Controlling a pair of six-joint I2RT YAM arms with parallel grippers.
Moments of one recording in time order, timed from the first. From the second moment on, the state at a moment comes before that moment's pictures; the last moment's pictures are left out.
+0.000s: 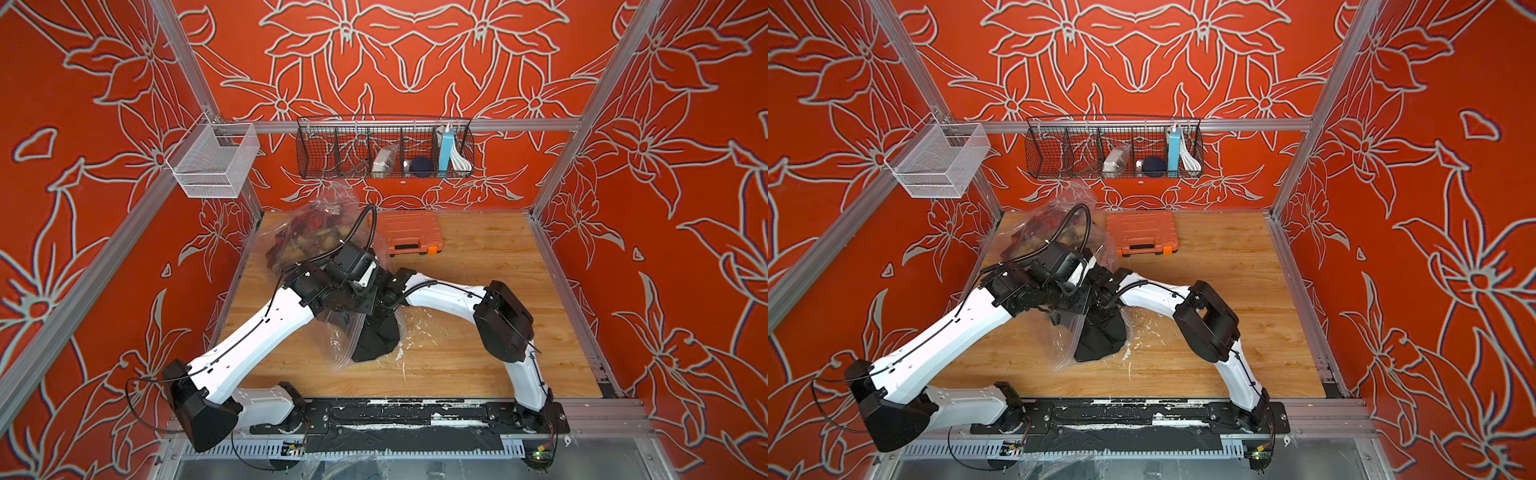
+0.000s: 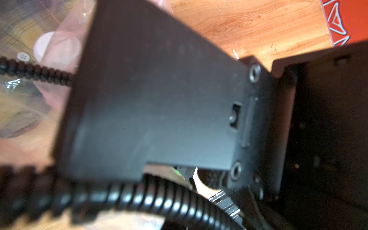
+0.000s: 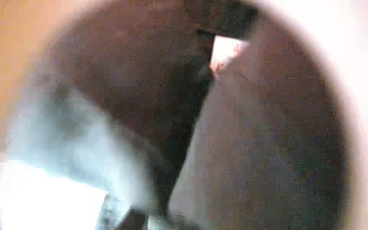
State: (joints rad) left arm -0.66 1.26 1.32 -1.07 0.06 -0.41; right arm 0.99 2.10 1.63 -0.67 -0.39 0.36
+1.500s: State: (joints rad) left arm -0.74 1.28 1.20 -0.86 0.17 -0.47; right arm 0.85 1.36 0.67 -0.34 -0.30 0.93
